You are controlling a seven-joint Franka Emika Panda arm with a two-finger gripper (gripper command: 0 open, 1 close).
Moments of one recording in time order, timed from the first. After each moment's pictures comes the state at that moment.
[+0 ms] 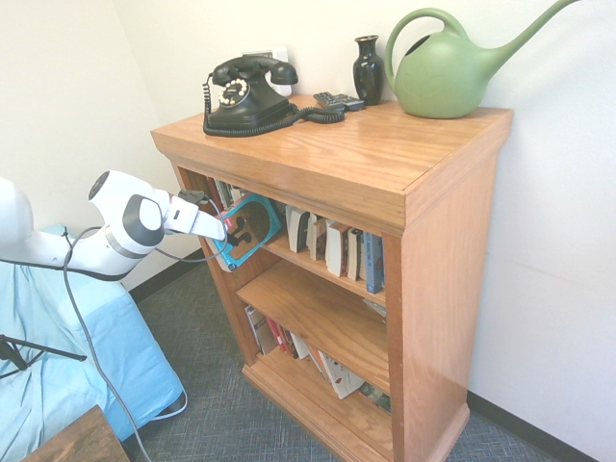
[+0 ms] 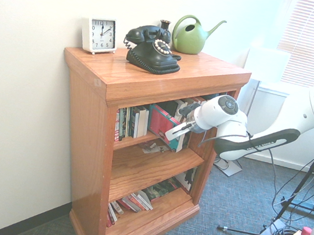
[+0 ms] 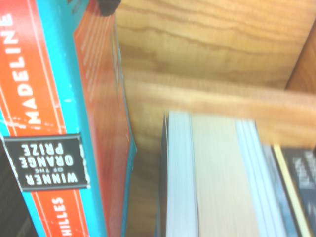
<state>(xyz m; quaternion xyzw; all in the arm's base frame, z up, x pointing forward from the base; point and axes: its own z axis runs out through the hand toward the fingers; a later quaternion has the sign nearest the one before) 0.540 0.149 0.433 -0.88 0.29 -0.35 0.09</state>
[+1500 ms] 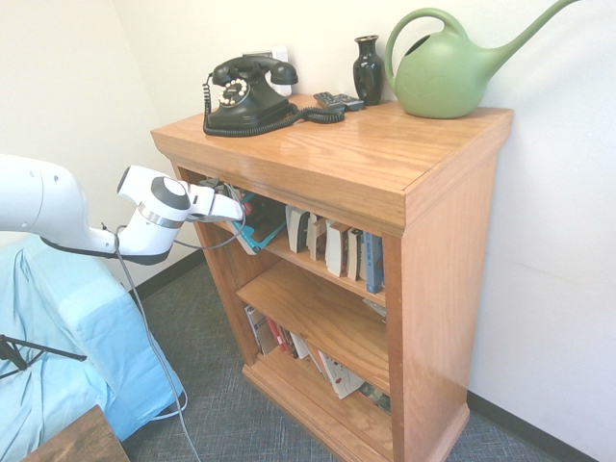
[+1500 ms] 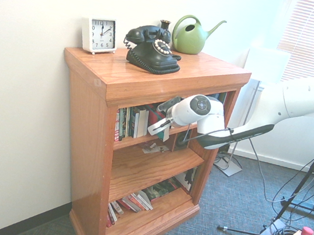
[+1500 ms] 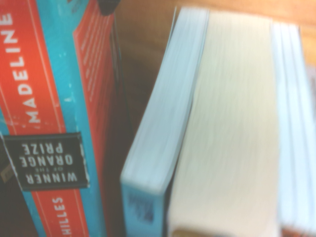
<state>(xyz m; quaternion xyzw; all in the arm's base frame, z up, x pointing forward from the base) 0.608 0.180 0.420 -0.87 0.27 -0.41 0.04</state>
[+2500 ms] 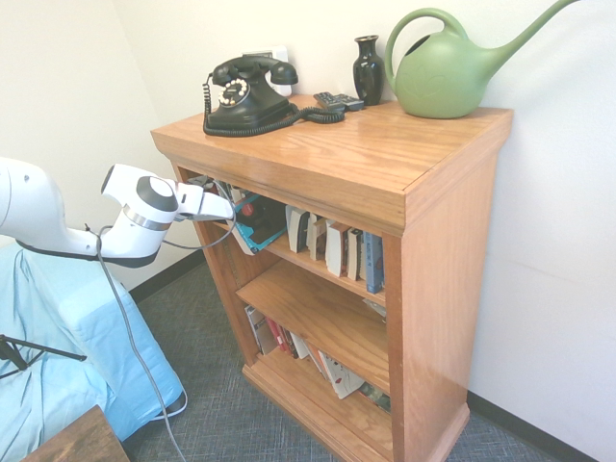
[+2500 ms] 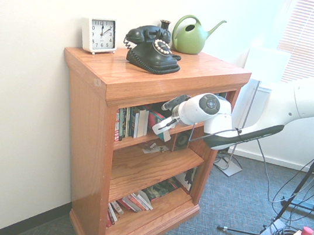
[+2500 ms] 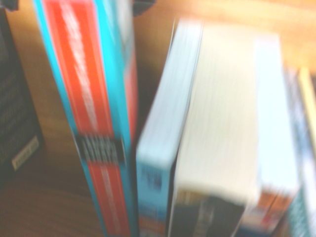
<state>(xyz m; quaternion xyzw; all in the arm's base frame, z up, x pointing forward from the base) 0.567 0.174 0.434 -0.87 0.25 -0.41 0.05</state>
